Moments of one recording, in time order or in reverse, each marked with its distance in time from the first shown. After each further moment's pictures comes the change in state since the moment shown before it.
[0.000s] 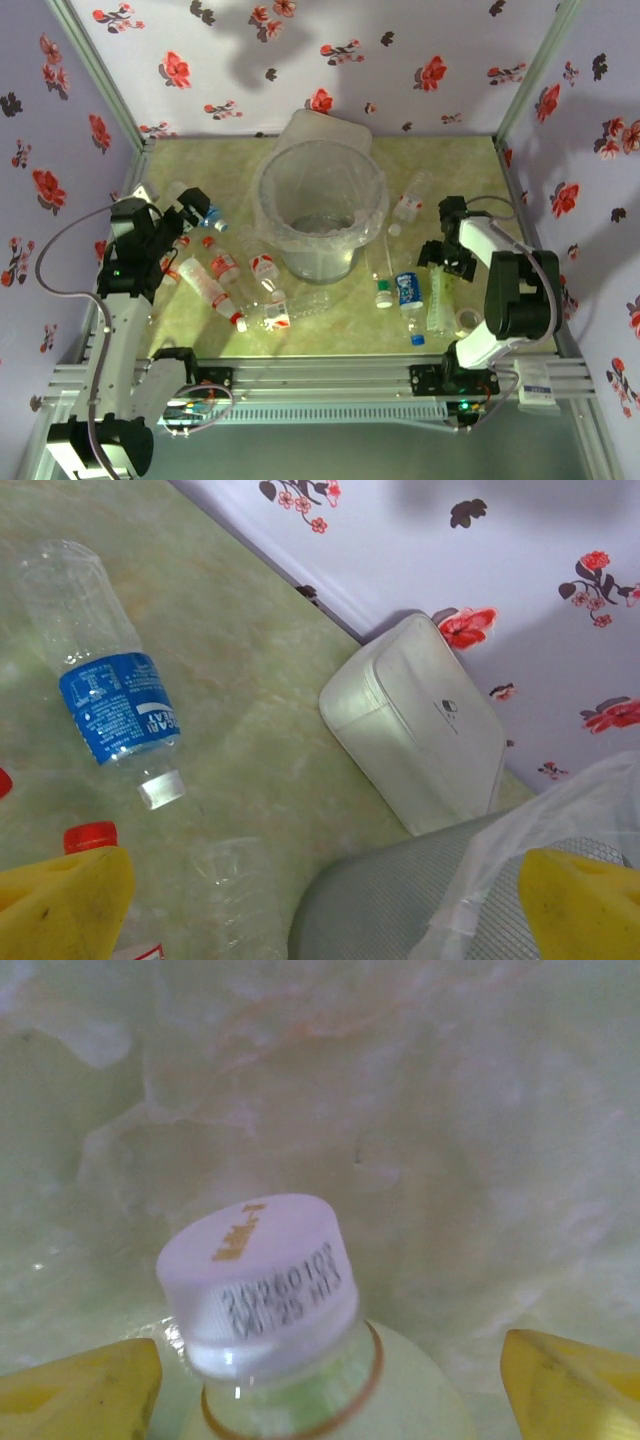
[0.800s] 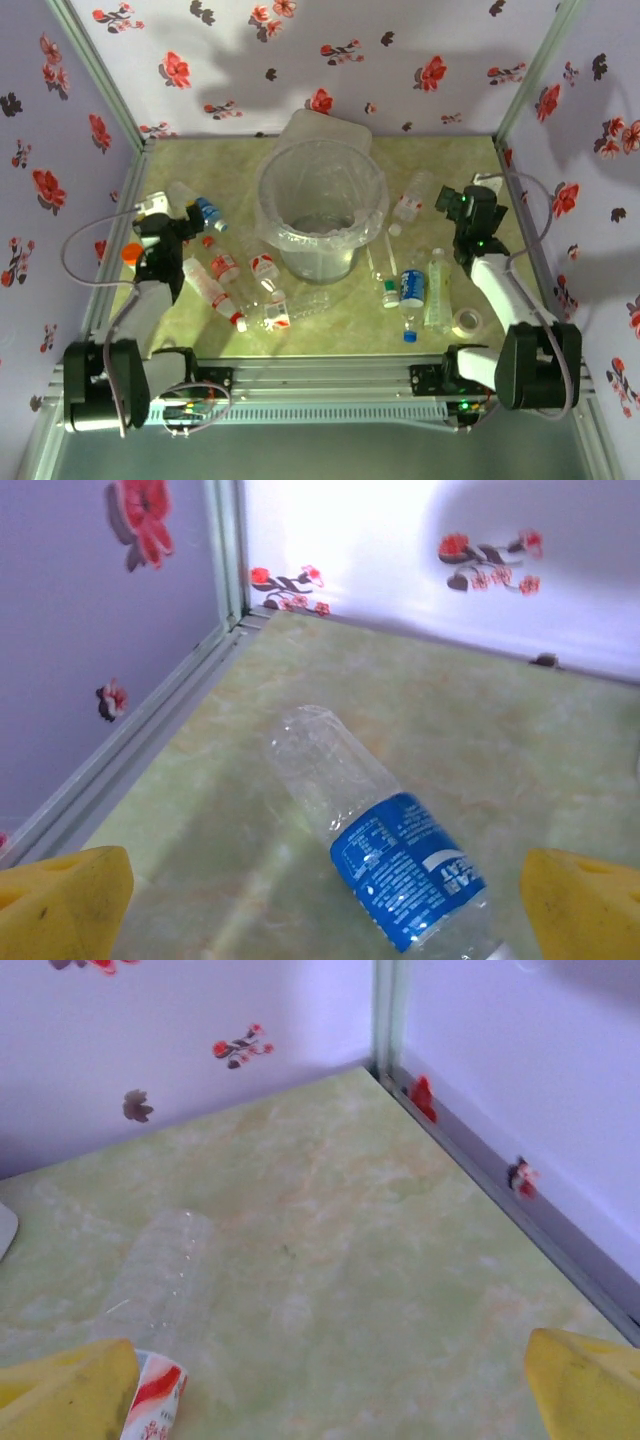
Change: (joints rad) left arm -0.002 0.231 -0.337 0.689 -0.455 0.523; right arm 0.000 -0.421 -0.175 0.798 0.274 -0.152
